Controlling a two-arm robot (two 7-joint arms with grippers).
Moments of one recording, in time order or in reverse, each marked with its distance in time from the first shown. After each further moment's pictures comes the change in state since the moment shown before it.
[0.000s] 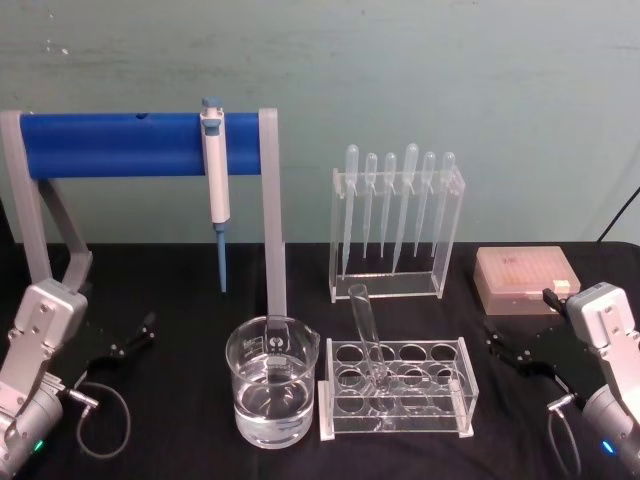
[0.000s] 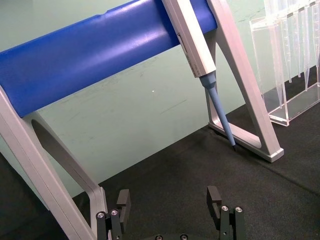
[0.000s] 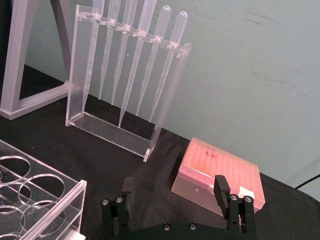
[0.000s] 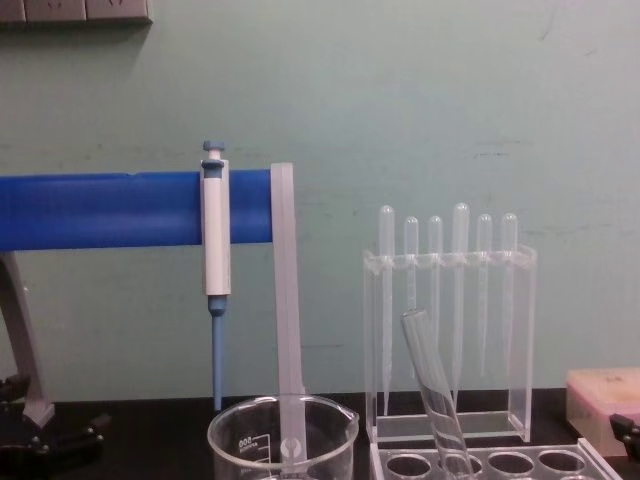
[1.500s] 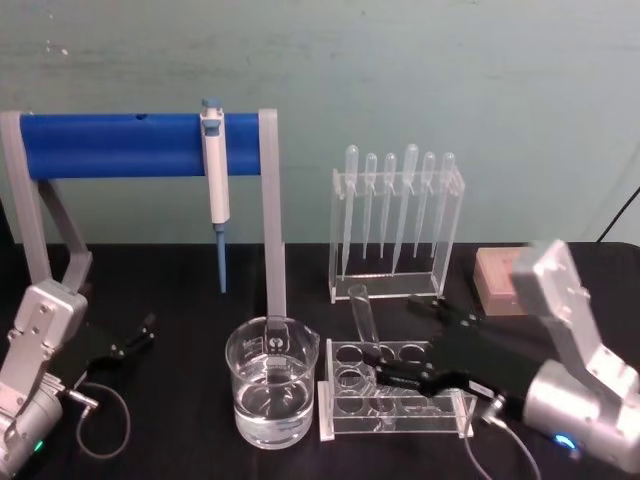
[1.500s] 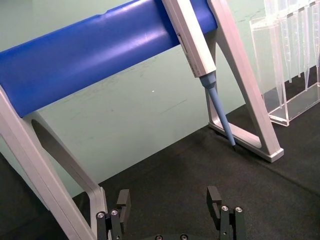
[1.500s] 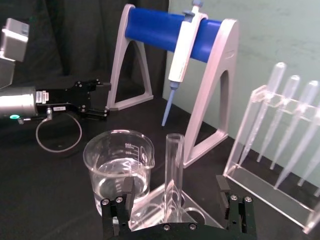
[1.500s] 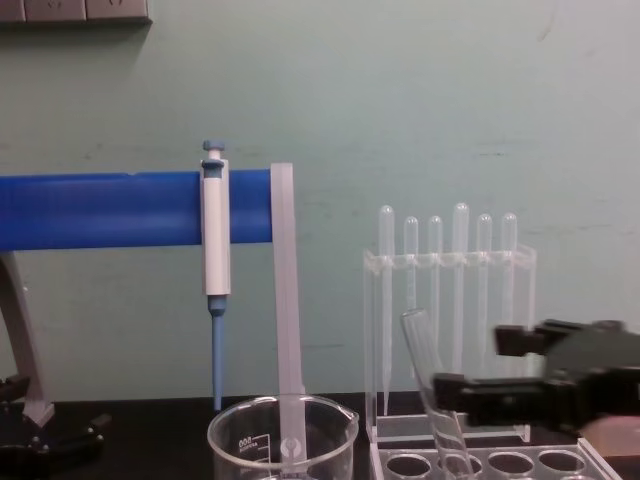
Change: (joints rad) left arm 0.000 0.000 0.000 0.000 0.000 0.000 0.000; right arm 0.003 0.050 -0.011 -0.342 0.208 0.266 0.403
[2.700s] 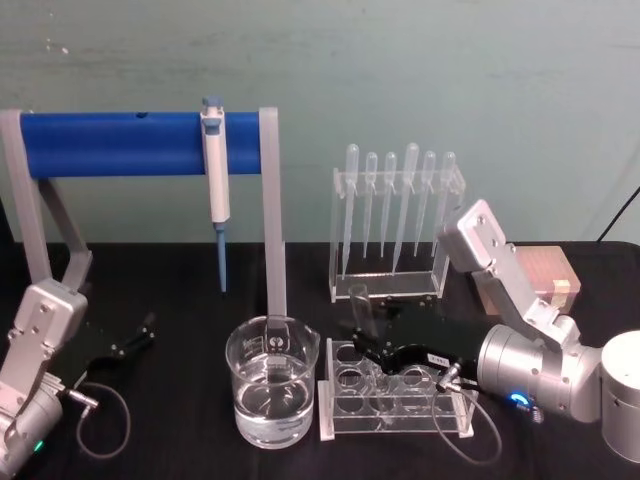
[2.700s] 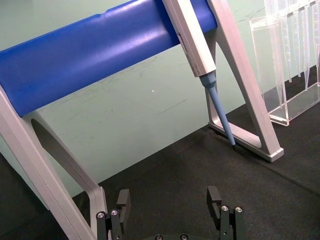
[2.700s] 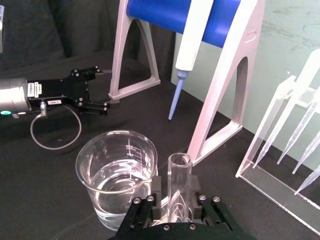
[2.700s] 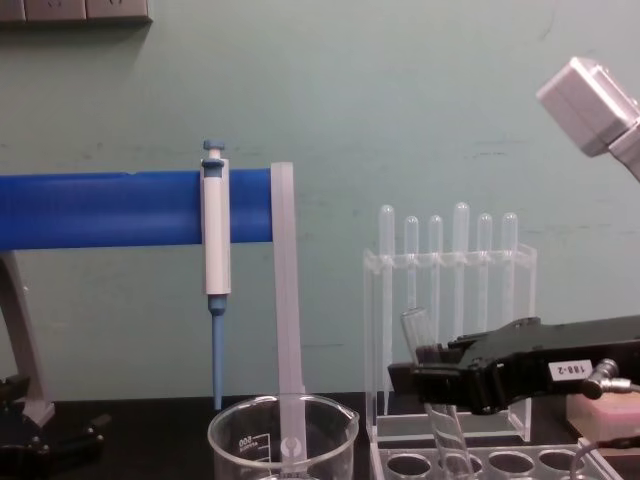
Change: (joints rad) left arm 0.000 0.000 0.000 0.000 0.000 0.000 0.000; right arm 0.154 -0.122 -0.041 0.091 -0.069 0.210 0.072
